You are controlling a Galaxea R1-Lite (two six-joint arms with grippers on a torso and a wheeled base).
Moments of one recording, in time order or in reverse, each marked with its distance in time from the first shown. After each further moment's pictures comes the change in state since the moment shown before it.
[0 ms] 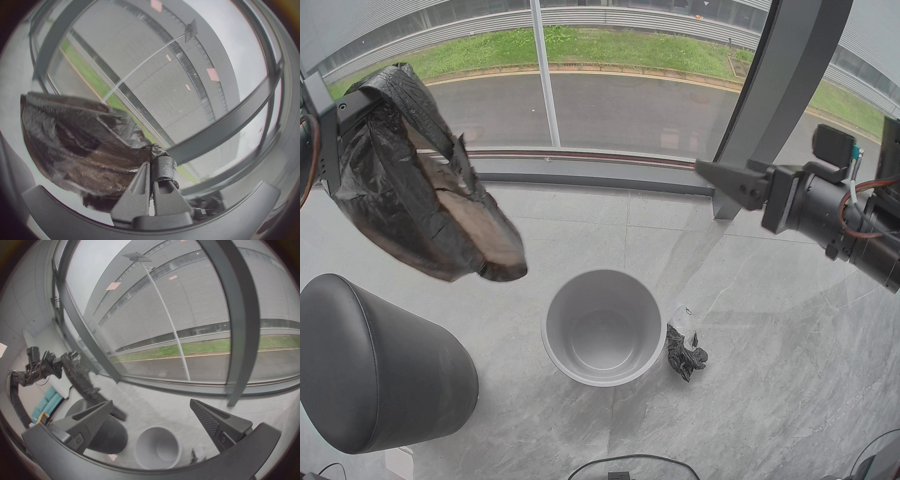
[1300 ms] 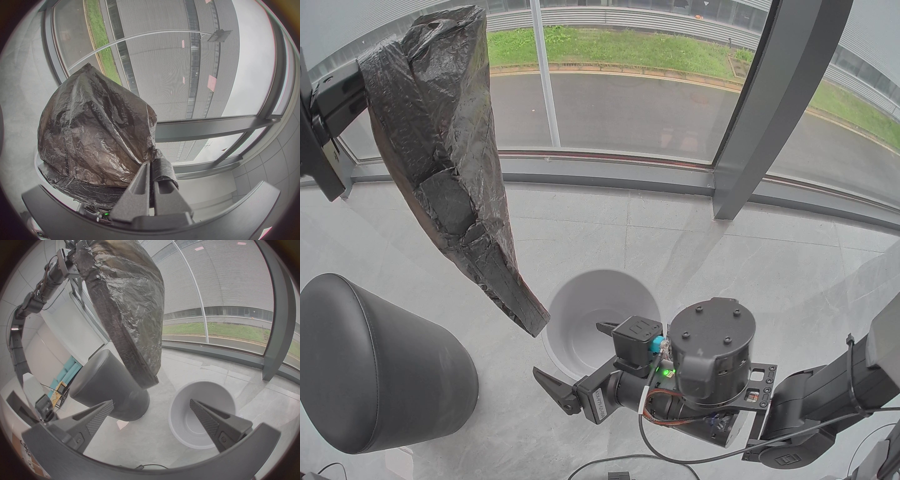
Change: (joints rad) left arm -0.056 -0.019 -0.049 0.036 -0.361 -0.435; right arm 0.381 0.478 0.152 -0.348 -0.120 -0.024
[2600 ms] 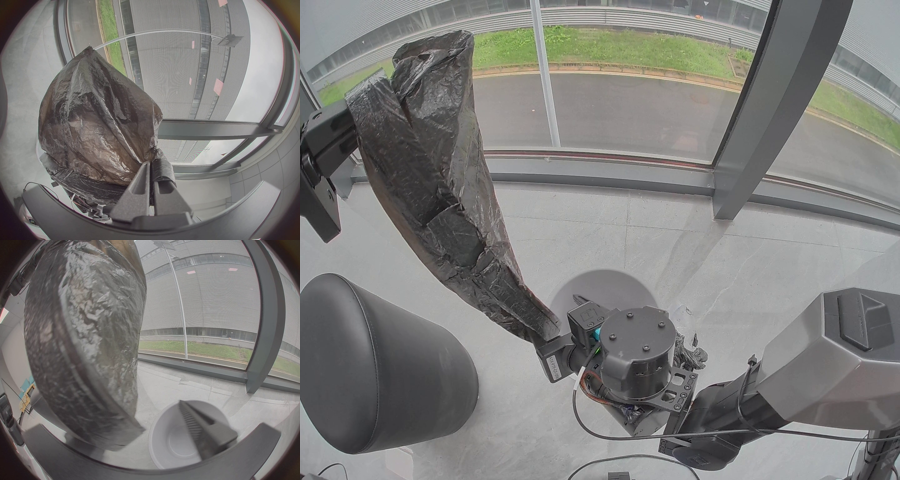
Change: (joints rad) left arm -0.016 -0.052 0.088 0.008 0.000 -0.079; right arm -0.002 0.284 -0.227 -0.234 -0.256 -0.131
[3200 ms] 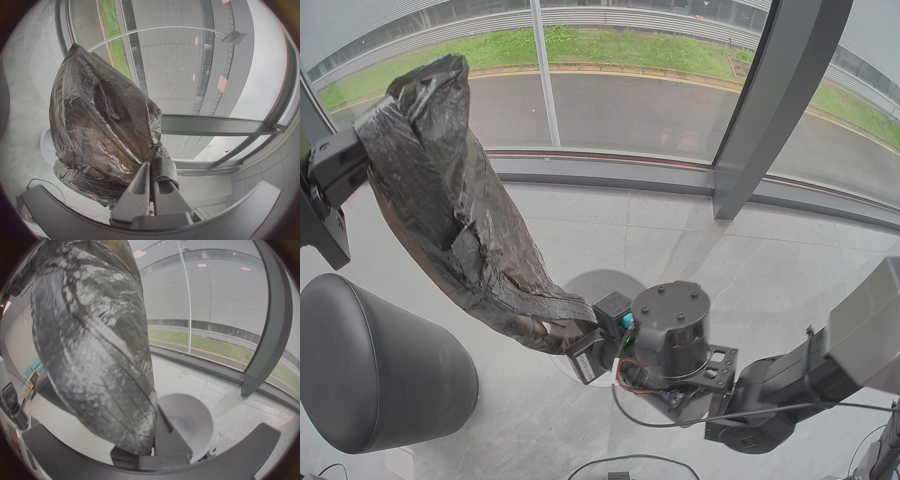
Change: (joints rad) left arm 0.002 -0.007 0.064 -0.007 -0.031 0.015; right arm -0.037 -0.153 0.070 0.220 0.056 -0.032
